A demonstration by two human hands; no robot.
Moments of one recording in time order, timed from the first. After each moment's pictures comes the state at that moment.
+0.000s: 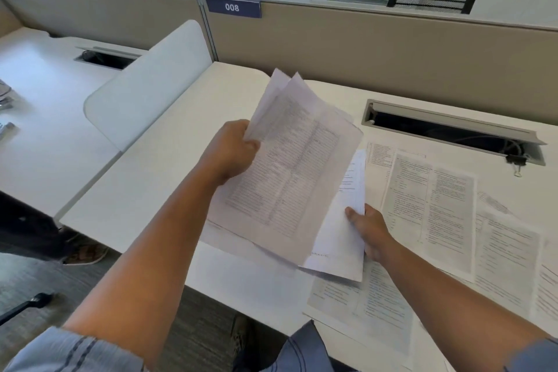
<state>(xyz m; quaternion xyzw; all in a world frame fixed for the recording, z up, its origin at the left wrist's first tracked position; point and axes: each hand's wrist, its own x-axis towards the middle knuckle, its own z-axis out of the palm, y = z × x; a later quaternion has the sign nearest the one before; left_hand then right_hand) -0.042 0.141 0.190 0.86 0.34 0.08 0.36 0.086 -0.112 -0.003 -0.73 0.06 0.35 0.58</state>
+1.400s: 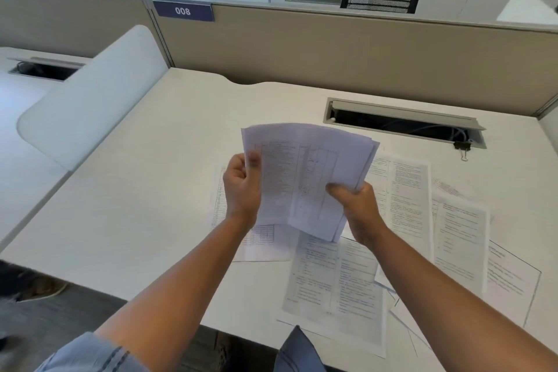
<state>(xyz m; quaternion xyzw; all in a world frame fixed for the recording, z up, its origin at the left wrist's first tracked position) -0.001 0.057 0.090 0.63 0.28 0.31 0.65 0.092 -0.133 0.073 -0.66 -0.08 0.22 0.71</state>
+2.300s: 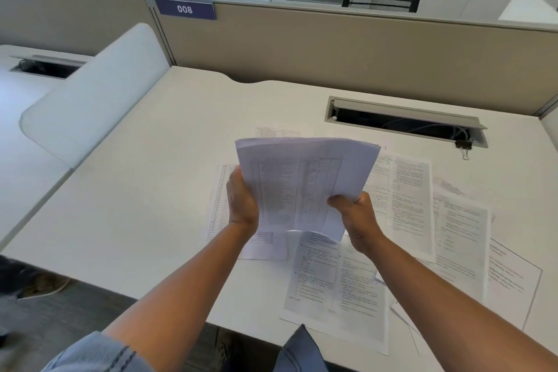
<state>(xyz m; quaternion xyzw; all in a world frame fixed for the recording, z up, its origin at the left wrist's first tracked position) -0.007 0.054 0.072 0.56 0.29 0.30 0.72 0.080 -0.135 0.052 -0.66 -0.09 0.25 0.70</state>
